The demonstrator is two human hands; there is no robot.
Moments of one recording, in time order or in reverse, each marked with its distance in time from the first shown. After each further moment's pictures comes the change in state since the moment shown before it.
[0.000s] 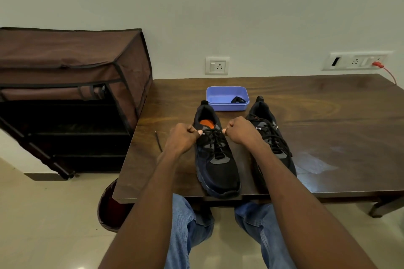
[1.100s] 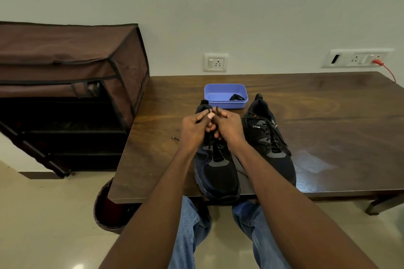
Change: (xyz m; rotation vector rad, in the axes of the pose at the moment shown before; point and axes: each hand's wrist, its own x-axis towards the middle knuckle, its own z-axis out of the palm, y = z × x) left_hand 0.013 0.018 0.041 -0.607 0.100 0.172; right_hand -0.003 -0.023 0.029 0.916 0.109 -0.020
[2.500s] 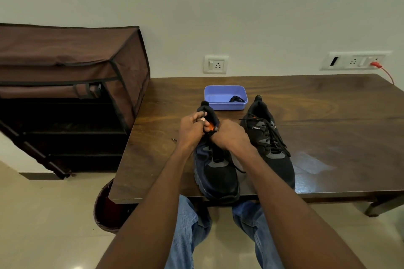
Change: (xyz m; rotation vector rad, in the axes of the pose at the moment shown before) left_hand -0.002 0.017 -0.003 0.058 0.050 -0.161; right_hand -0.021 -0.020 -0.006 -0.997 -0.111 0.055
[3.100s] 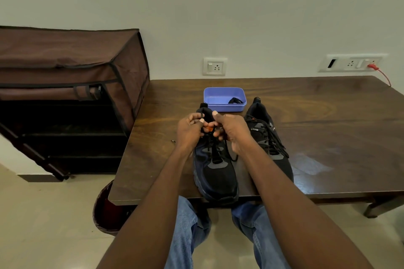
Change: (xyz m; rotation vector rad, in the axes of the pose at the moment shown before) left_hand 0.000 -0.005 -0.003 -0.066 0.011 0.011; right_hand 0.003 0.006 -0.005 1.089 0.016 0.002
